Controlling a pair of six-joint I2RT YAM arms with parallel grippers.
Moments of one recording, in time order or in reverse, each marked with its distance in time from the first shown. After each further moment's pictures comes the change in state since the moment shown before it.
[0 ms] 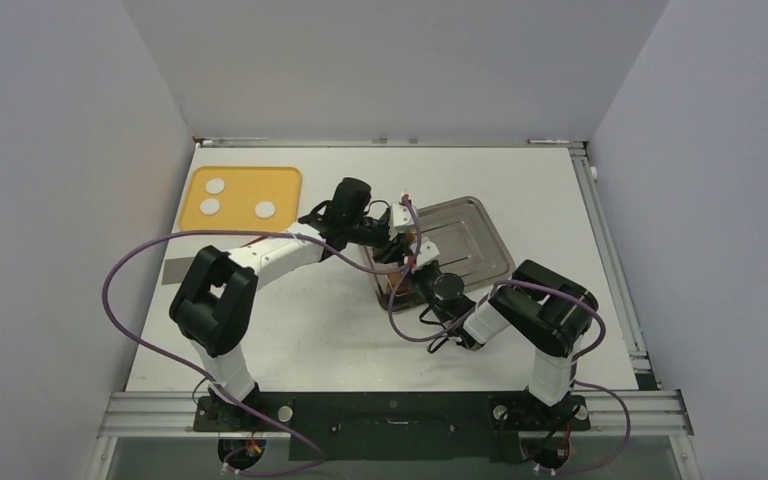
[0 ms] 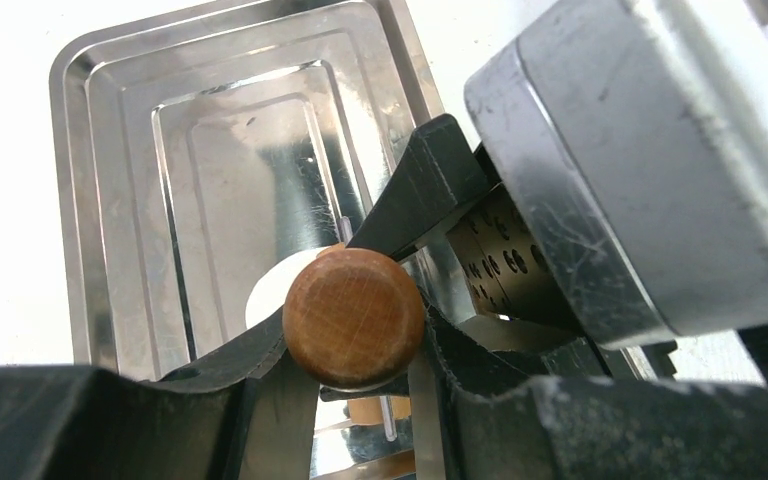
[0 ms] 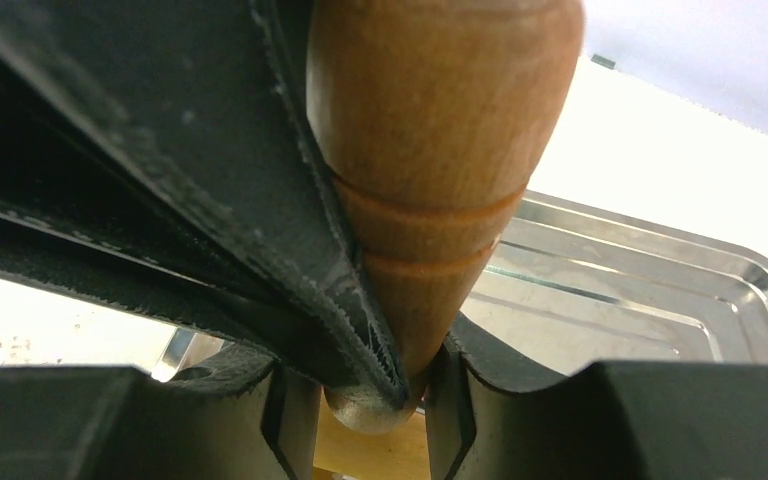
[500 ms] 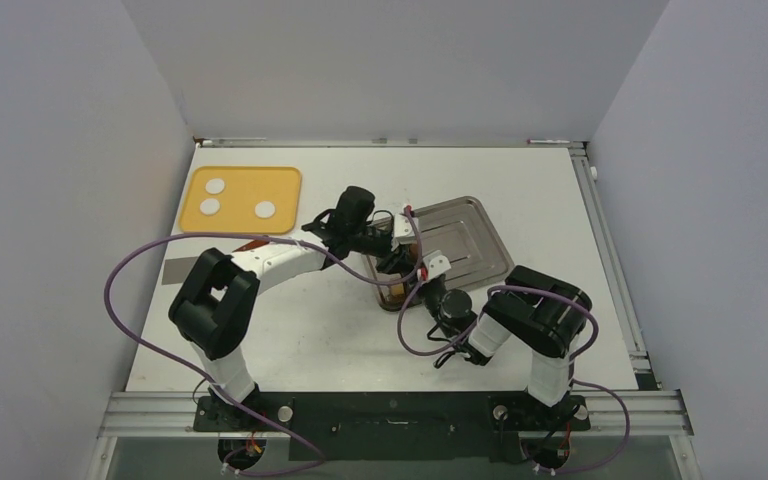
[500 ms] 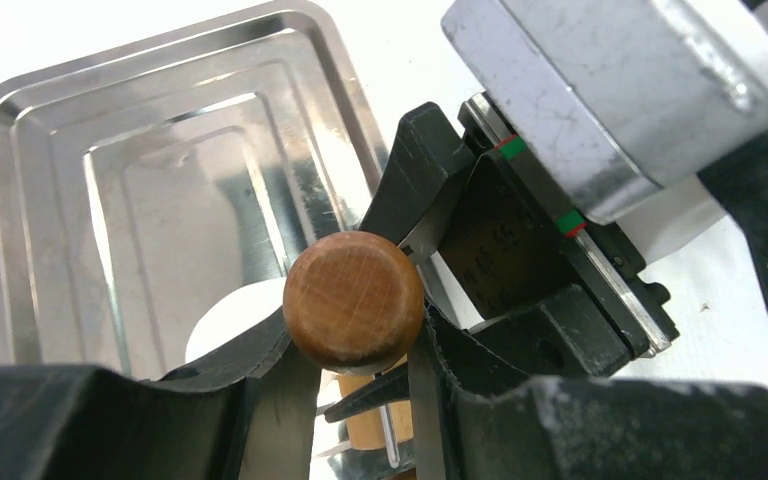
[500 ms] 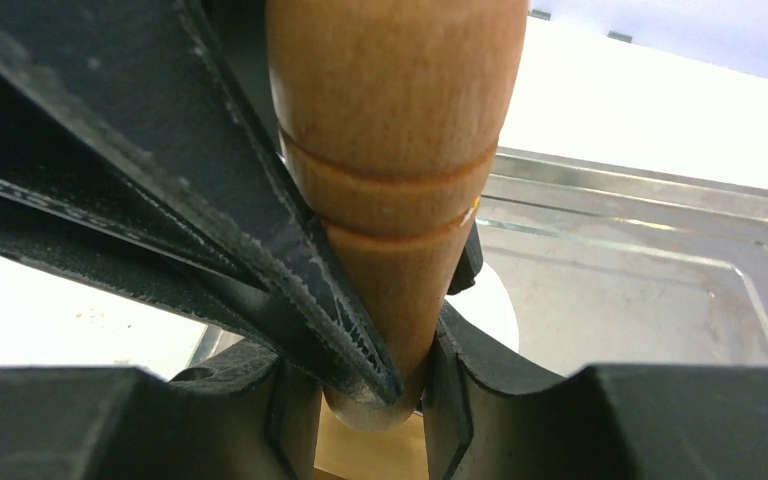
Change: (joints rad) left arm -0.033 -0.013 -0.055 0.050 0.057 0.013; right arm 0.045 0.015 -0.109 0.154 0.047 0.087
